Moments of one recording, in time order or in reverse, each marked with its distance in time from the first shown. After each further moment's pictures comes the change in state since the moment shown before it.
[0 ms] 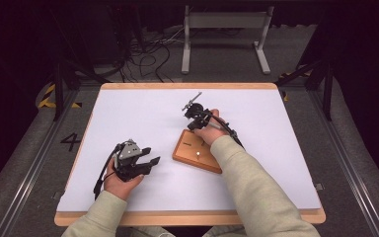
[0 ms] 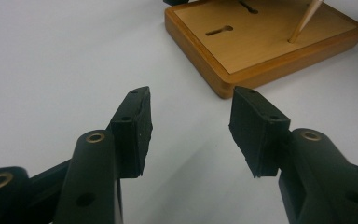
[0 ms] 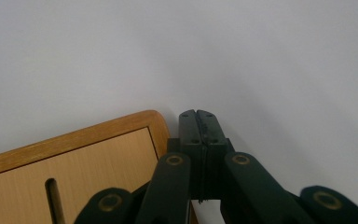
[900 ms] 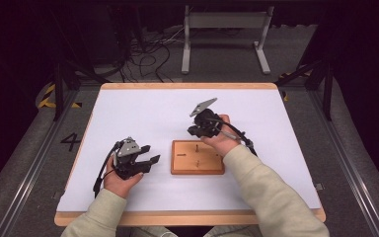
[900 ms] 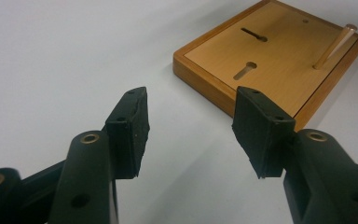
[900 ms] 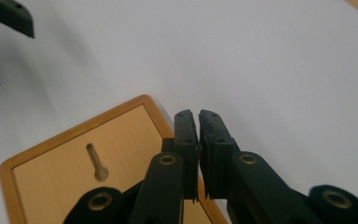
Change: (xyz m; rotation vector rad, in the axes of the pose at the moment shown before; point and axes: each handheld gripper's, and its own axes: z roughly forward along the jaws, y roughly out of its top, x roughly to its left) left arm 0.003 0.007 -0.003 -0.018 -0.005 -0.011; right arm 0.026 -0.034 -0.069 -0.219 0.067 -0.073
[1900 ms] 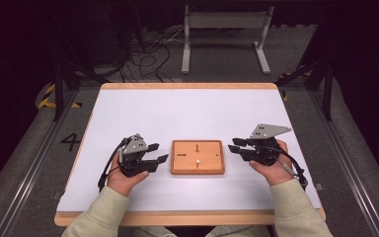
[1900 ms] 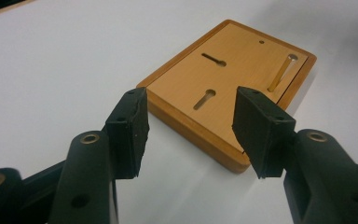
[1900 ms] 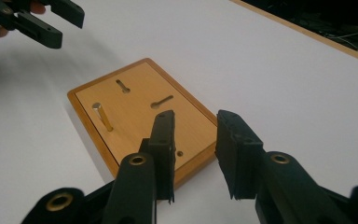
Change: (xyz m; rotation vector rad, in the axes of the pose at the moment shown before) left arm -0.017 0.026 0.003 -0.012 -0.095 0.070; right arm 0.014 -0.114 -0.112 -0.253 -0.074 0.113
